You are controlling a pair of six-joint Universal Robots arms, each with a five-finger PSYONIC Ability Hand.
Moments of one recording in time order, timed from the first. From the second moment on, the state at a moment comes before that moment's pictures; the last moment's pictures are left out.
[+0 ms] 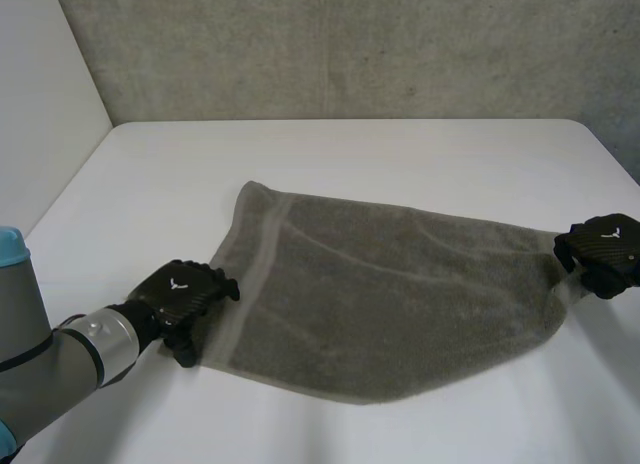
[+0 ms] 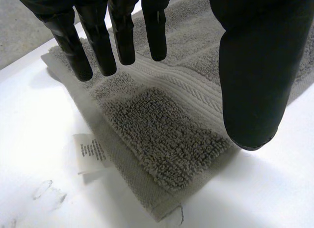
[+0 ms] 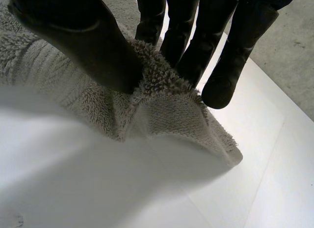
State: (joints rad) left arm 4.56 -1.88 -1.93 3.24 -1.10 3.68; right arm 1.31 -1.14 1.63 0.10 0.91 2.27; left_hand 0.41 0.41 0.41 0.41 0.23; right_hand 1.33 1.32 1.32 1.34 1.16
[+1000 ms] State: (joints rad) left arm 4.59 -1.96 -1.94 3.35 -1.10 3.75; right arm 1.32 -1.11 1.65 0.09 0.89 2.27; left_hand 0.40 0.40 0.40 0.40 0.22; right_hand 1.33 1.32 1.32 1.34 1.16
